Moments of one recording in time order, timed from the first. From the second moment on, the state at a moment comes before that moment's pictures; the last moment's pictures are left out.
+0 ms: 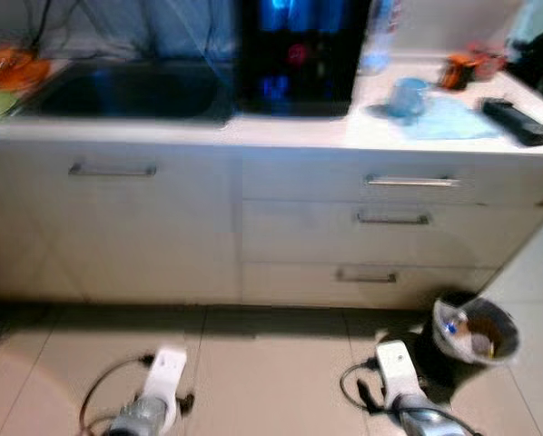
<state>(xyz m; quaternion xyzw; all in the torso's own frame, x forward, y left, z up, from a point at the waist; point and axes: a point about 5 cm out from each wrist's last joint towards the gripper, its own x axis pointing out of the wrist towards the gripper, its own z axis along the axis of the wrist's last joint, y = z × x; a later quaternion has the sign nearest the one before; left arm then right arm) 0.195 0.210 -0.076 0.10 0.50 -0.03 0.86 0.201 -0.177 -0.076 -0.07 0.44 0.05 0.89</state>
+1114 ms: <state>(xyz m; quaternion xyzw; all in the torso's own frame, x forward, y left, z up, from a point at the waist) 0.197 0.210 -0.075 0.10 0.49 -0.02 0.86 0.205 -0.173 -0.074 -0.08 0.44 0.06 0.89</state>
